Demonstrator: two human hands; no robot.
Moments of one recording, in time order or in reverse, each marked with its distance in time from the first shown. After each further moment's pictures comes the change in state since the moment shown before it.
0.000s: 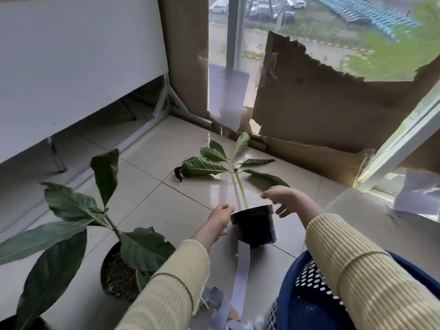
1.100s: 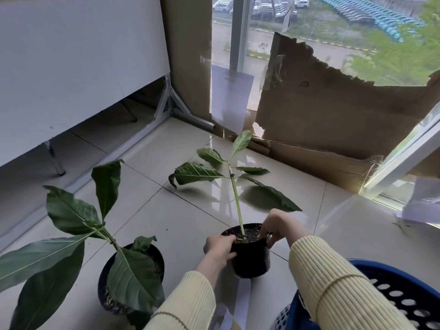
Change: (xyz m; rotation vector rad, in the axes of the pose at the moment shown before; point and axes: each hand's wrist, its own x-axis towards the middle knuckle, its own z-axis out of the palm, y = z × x) left_hand 0.021 -0.044 0.014 -0.372 0.291 -0.146; right_hand 0.007 -0.006 0.038 -0.138 -0.170 0.235
